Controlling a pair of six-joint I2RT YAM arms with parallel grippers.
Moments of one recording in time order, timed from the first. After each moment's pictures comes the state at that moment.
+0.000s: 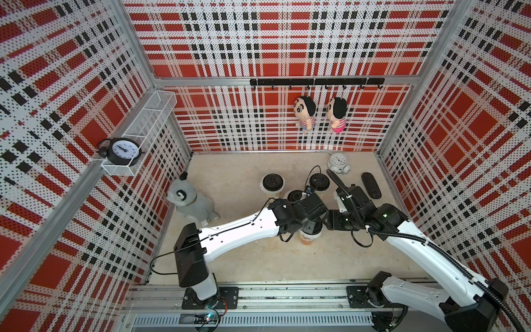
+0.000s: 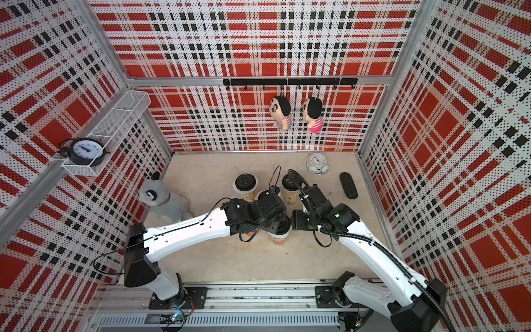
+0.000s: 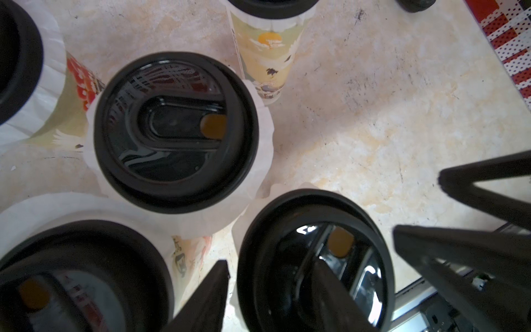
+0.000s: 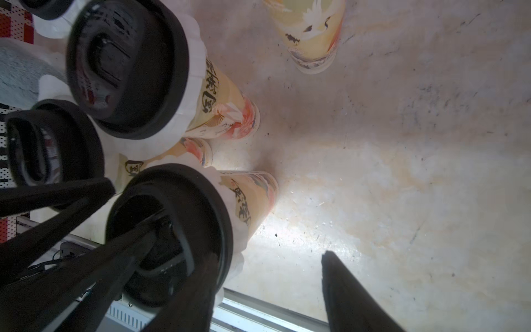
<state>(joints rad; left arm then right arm) -1.13 1.67 1.52 -0.91 -0.32 -0.62 0.61 1.07 1.09 -1.00 -0.01 0.58</state>
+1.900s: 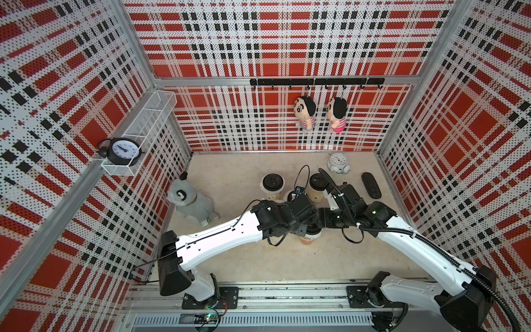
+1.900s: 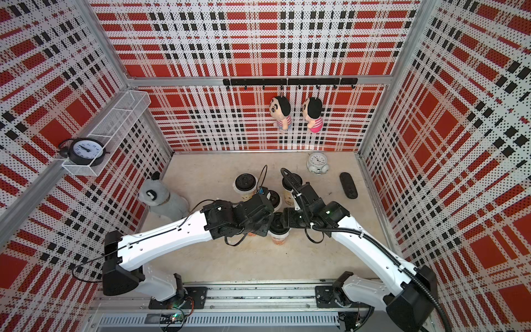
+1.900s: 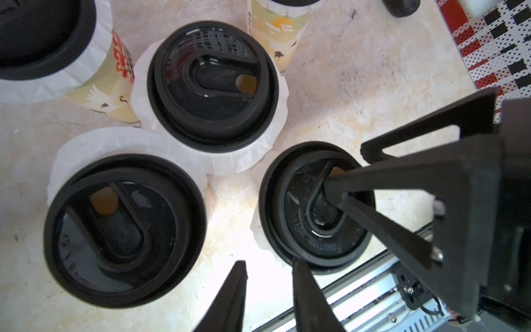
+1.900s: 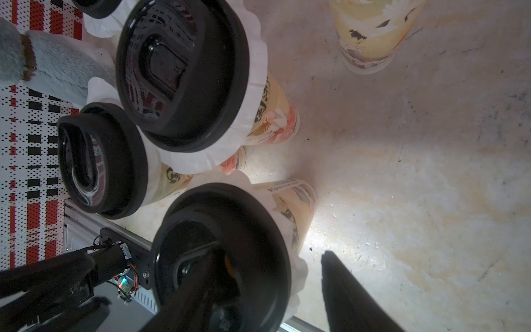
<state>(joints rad) -1.14 1.52 1.46 -0.95 -0.27 -0.72 0.65 1.15 1.03 -0.84 -0.12 0.61</state>
